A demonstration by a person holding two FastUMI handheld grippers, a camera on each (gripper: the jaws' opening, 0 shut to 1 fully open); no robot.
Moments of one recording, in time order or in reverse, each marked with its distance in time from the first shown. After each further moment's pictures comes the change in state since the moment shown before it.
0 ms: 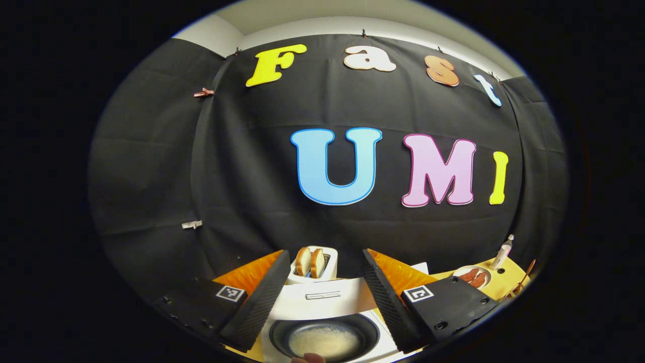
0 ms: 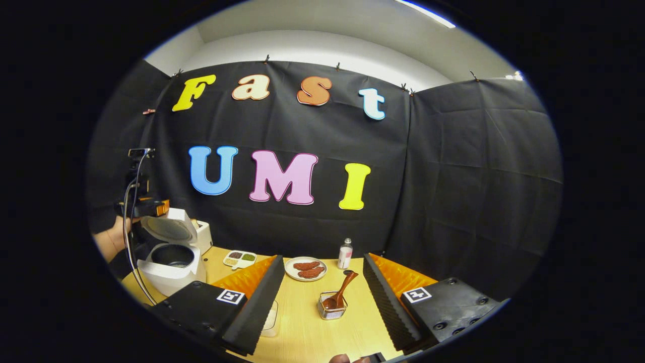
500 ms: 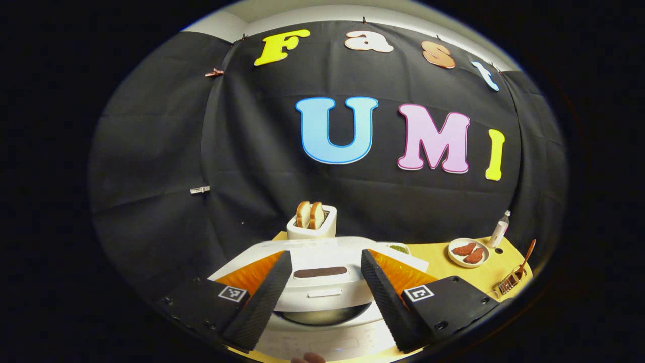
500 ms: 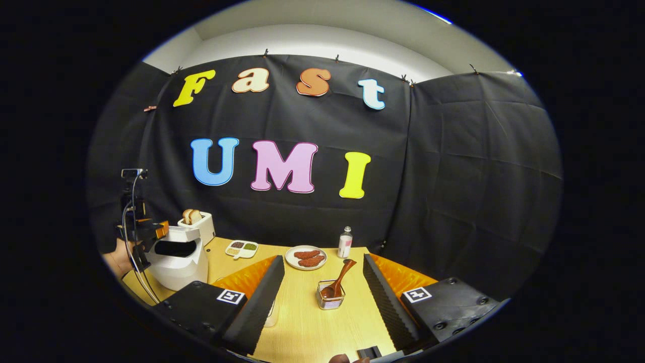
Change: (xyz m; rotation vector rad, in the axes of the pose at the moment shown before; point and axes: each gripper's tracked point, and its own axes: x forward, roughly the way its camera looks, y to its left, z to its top) left arm -0.055 -0.012 -0.097 -0.015 0.144 0.017; right arm -0.011 -0.011 -0.020 0.001 0.060 0.025
